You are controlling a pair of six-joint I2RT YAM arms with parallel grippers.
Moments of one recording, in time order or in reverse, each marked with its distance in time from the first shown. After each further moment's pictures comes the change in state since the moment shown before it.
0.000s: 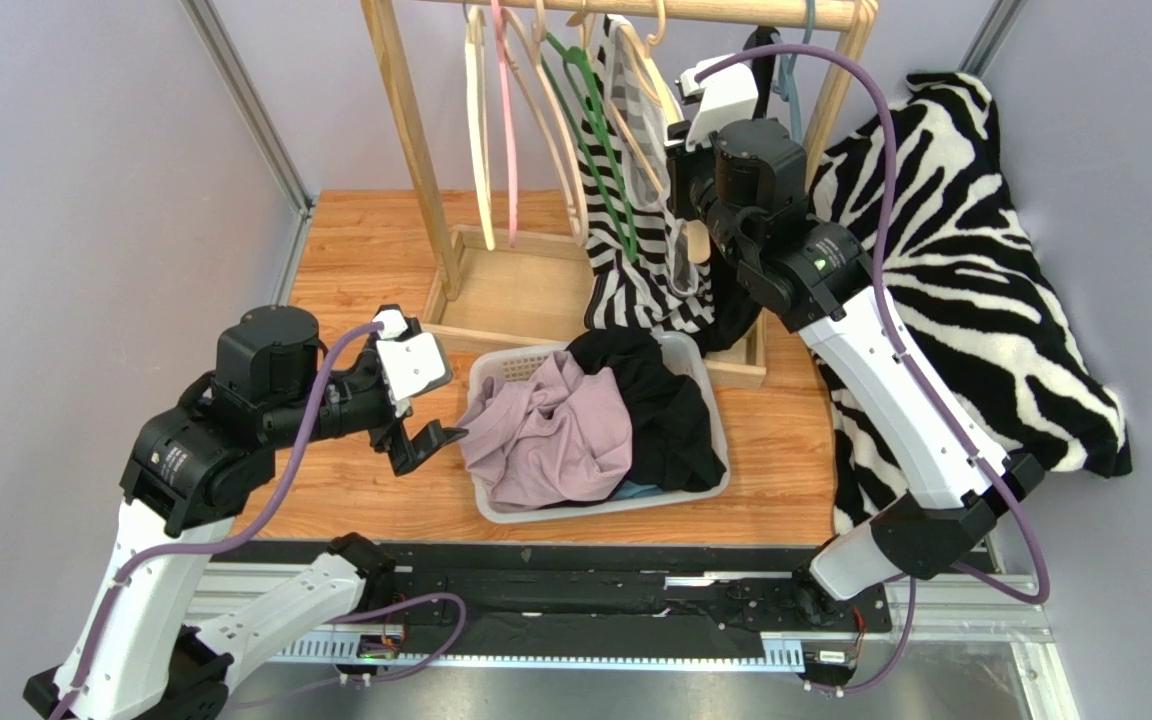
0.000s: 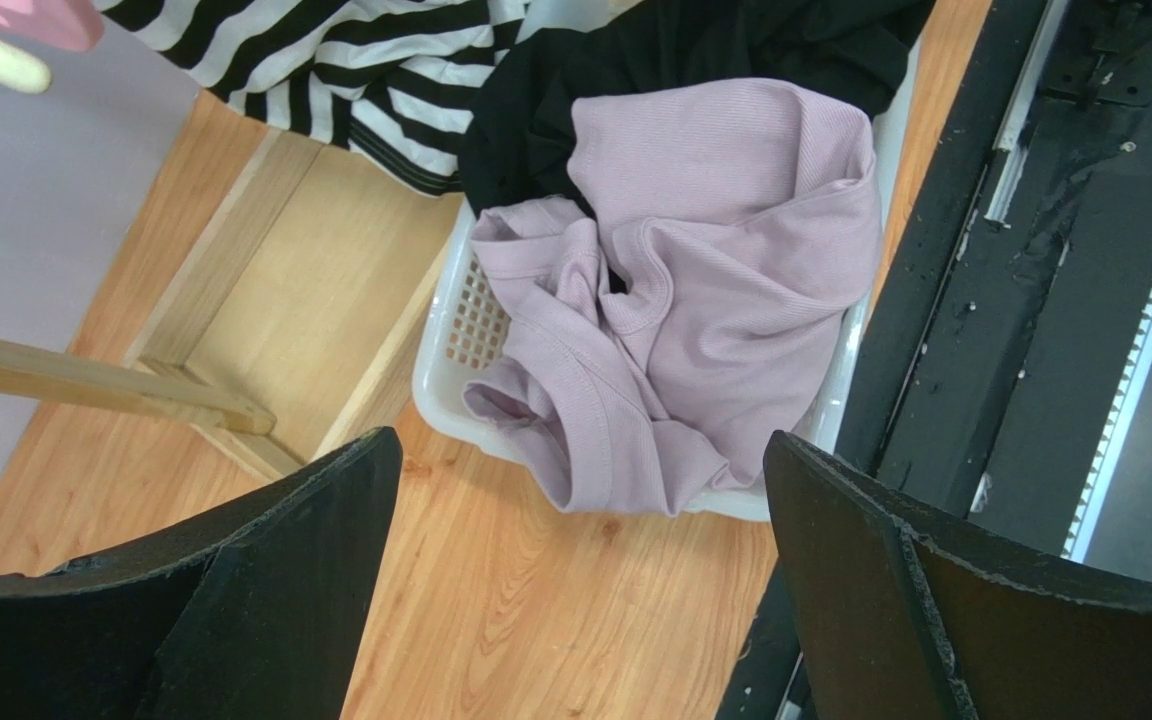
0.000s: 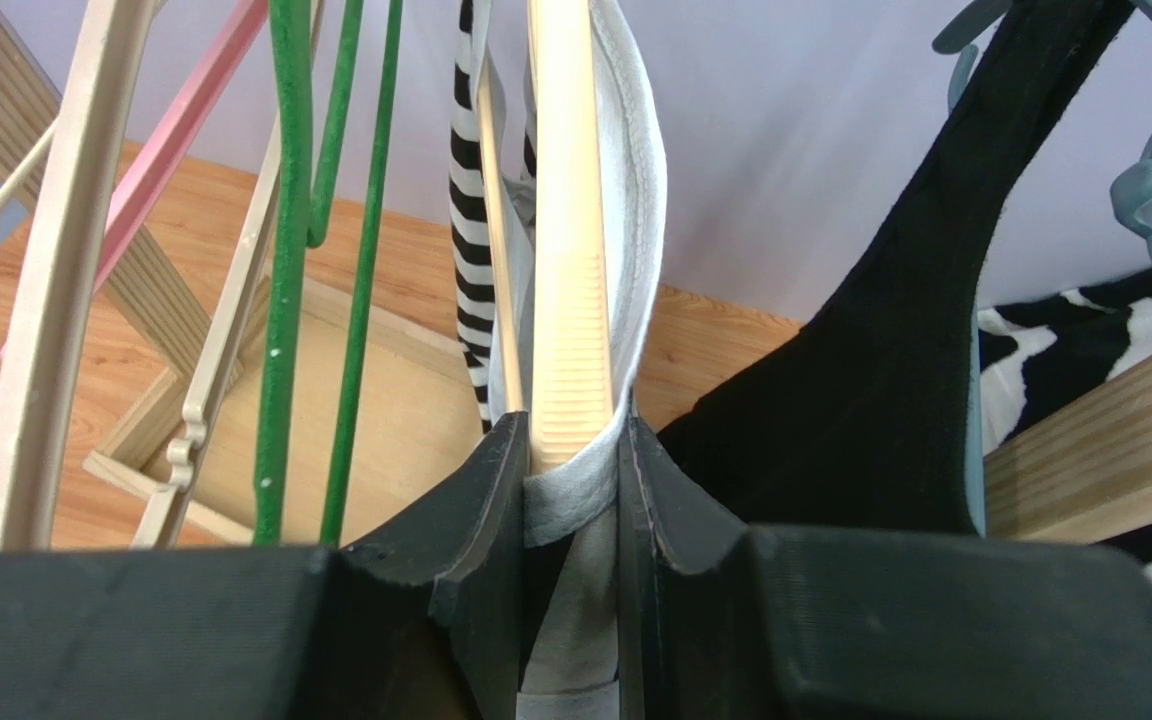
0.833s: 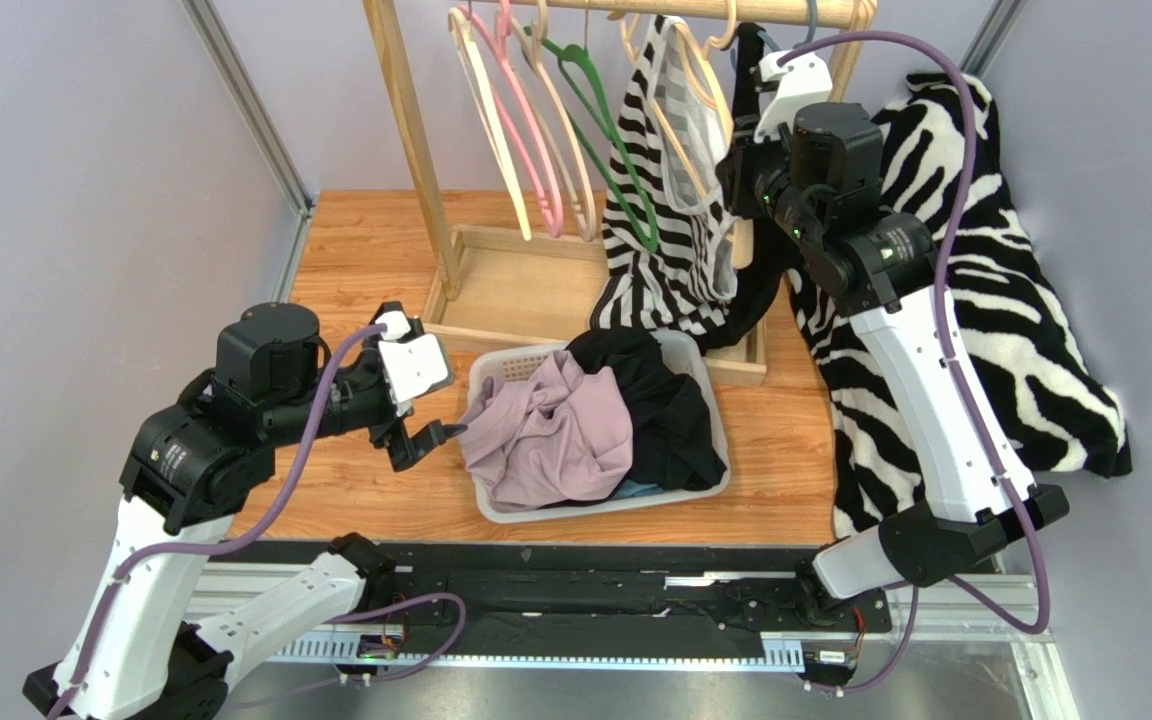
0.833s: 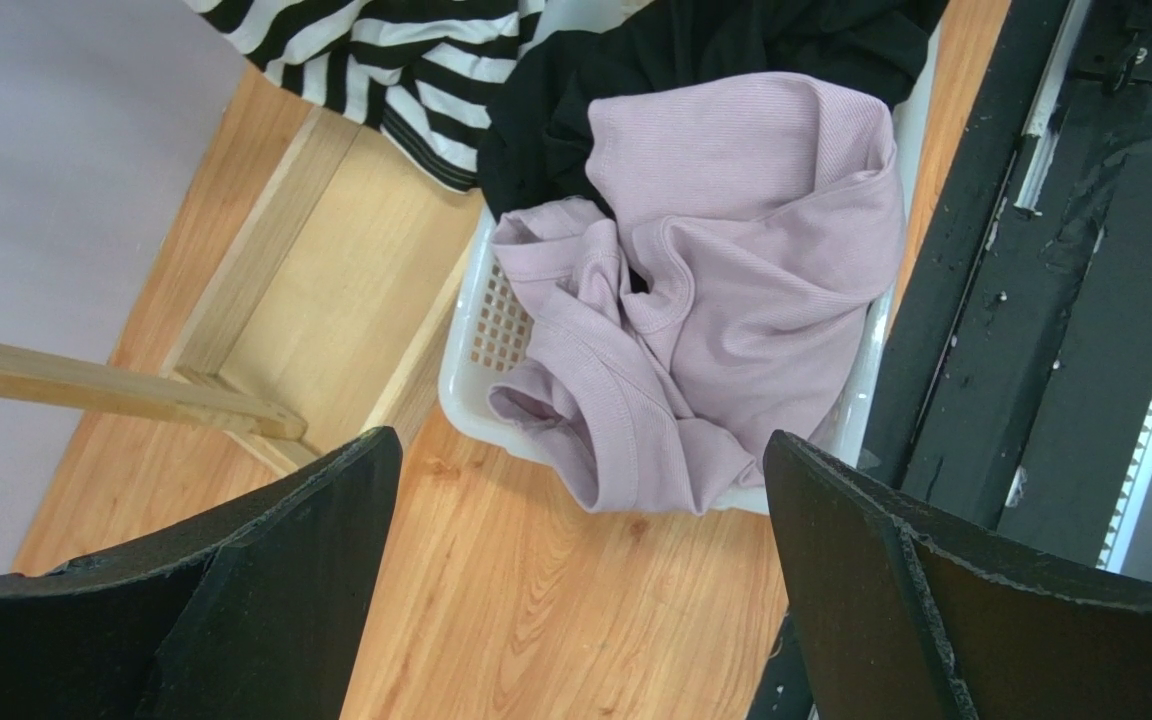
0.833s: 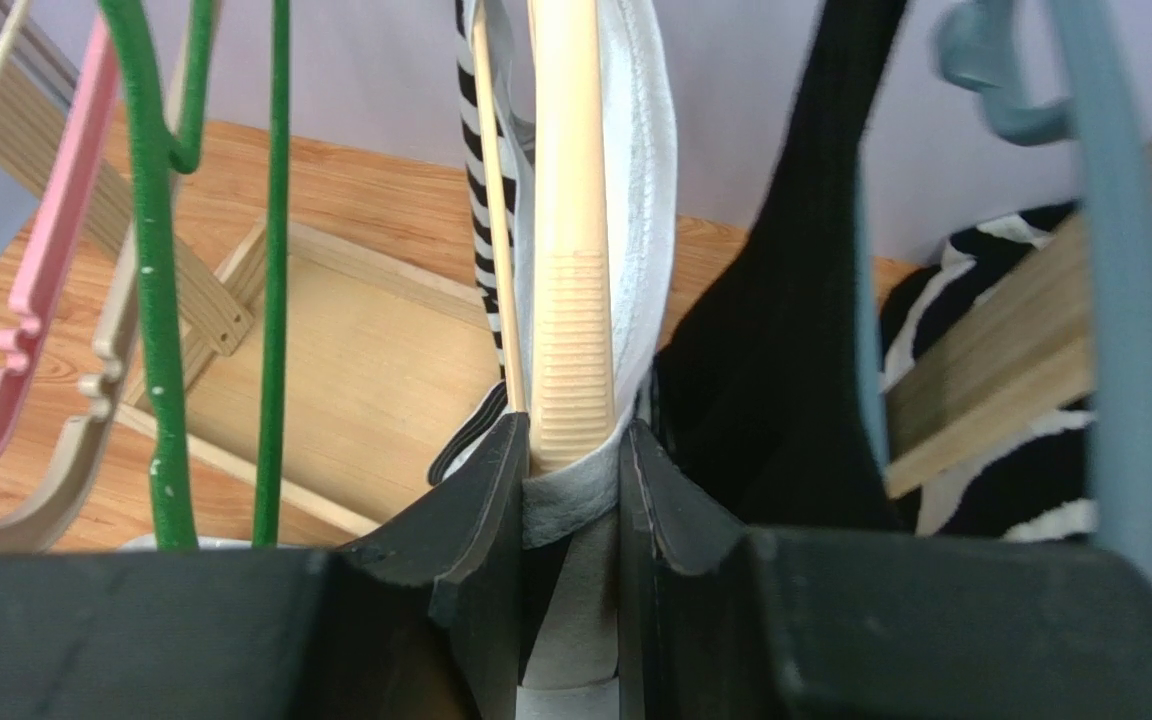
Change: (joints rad) left arm -0.008 0.008 0.013 -0.003 -0.014 0.042; right arm -0.214 -0.056 0.009 -0.141 -0.237 0.087
